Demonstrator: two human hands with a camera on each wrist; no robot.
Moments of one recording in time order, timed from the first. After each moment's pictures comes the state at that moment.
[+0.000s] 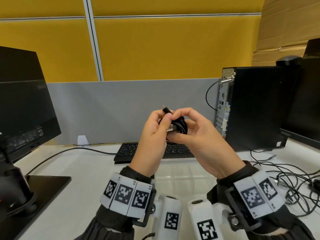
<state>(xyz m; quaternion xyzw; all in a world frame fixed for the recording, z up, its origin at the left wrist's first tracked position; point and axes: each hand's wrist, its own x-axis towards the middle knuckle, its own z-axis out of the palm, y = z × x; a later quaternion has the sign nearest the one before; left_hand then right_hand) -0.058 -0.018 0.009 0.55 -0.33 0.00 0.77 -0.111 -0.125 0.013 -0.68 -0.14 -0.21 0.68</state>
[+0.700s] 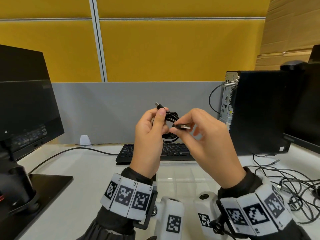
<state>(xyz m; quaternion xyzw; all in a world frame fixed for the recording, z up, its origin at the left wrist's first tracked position) -0.058 -0.013 0.016 0.50 -0.29 0.07 0.81 -0.117 -0.120 0.017 -0.82 -0.17 -0.50 0.22</state>
